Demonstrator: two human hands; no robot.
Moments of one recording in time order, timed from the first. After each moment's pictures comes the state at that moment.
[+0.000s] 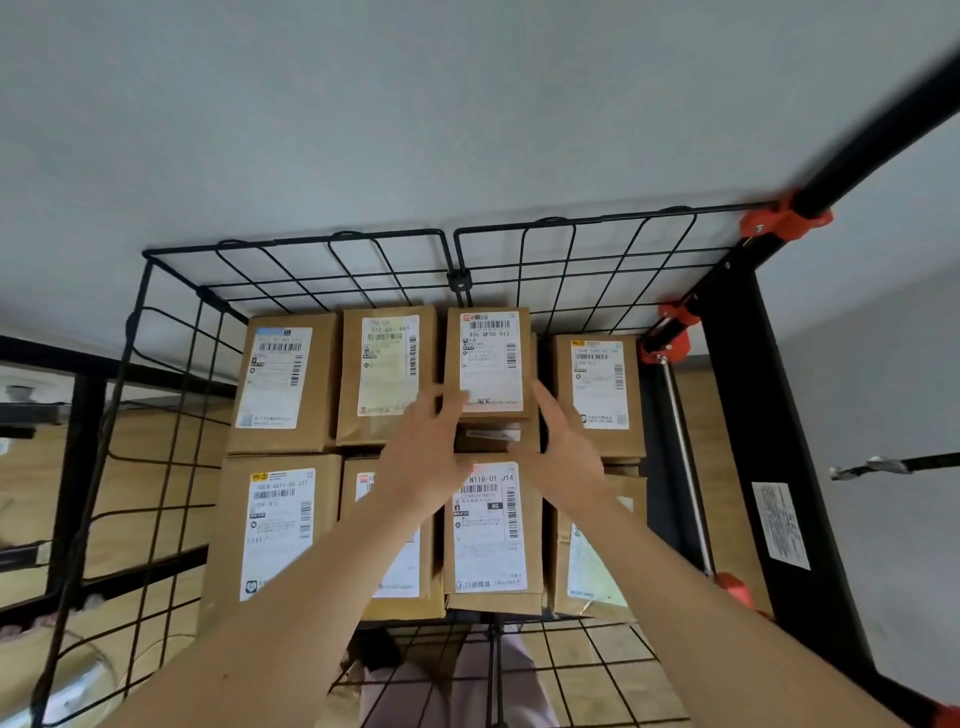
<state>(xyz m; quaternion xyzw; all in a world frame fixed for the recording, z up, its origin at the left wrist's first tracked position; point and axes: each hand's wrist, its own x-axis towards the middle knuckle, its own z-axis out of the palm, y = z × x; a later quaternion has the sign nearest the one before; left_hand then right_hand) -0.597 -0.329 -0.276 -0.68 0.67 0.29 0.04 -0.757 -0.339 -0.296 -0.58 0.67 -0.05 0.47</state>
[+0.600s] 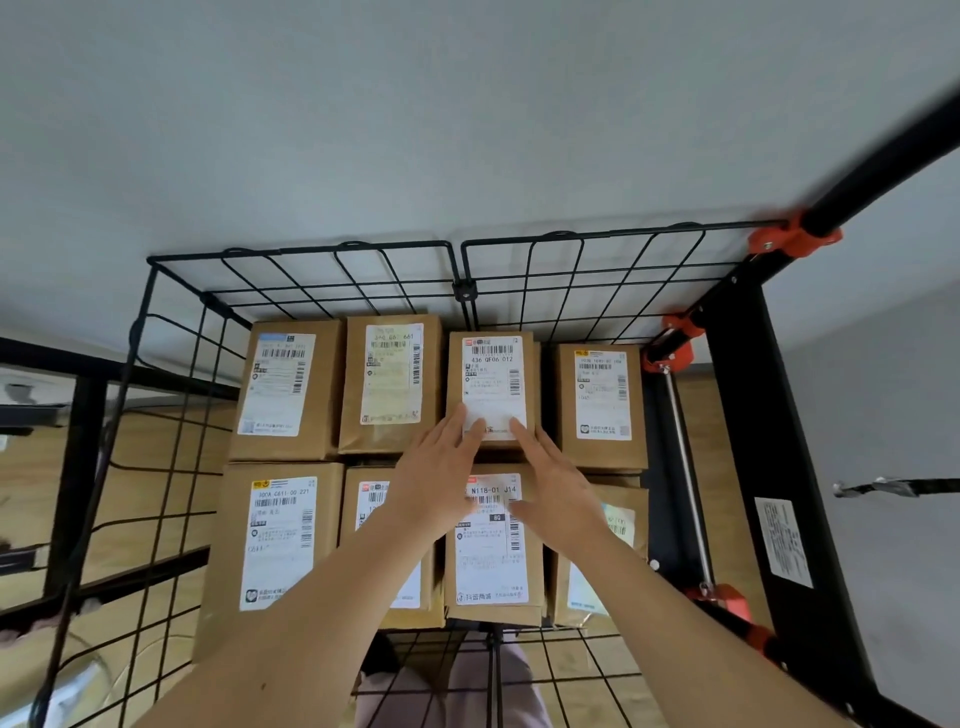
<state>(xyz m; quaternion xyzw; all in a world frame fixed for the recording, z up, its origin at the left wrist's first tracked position) -0.602 -0.328 -0.287 -0.61 0.73 0.25 0.19 -0.756 -0.322 -0.312 -0.67 0.61 0.05 0.43</state>
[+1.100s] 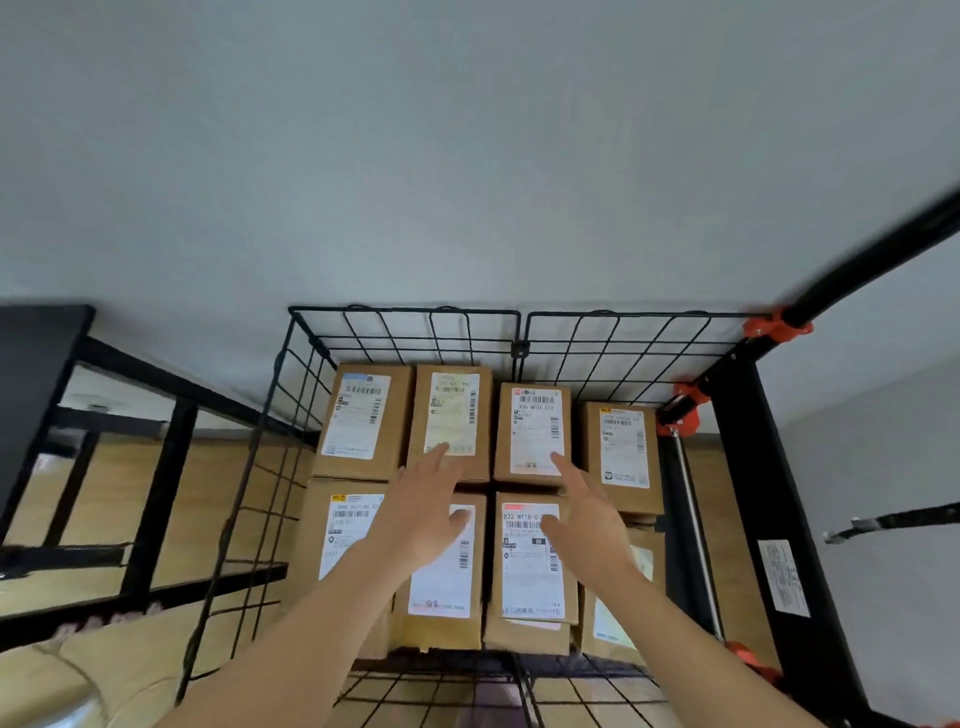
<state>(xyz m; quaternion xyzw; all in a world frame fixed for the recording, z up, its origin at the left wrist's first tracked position) -0.536 -0.291 -0.212 -0.68 0.66 0.31 0.09 -0.728 -0.301 -0.234 -0.64 0.66 -0.01 0.39</state>
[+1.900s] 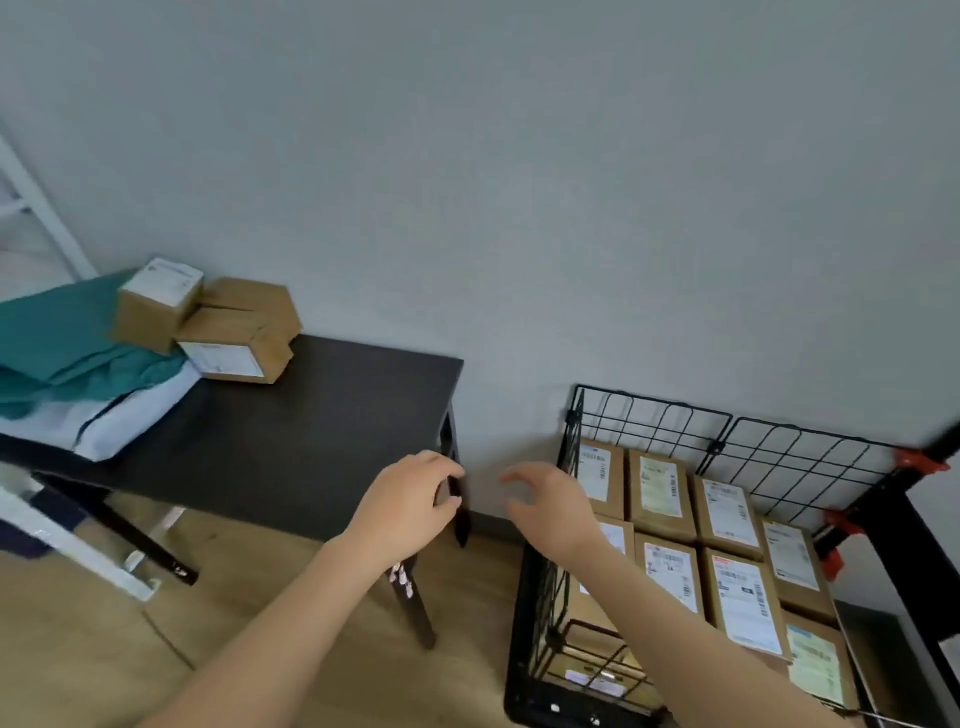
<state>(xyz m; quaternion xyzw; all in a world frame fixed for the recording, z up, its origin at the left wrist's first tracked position) -0.220 -0.025 -0.031 -0.73 0.65 0.15 -0.15 -0.386 -0.091 -0.037 -0.80 0.49 -0.12 0.32</state>
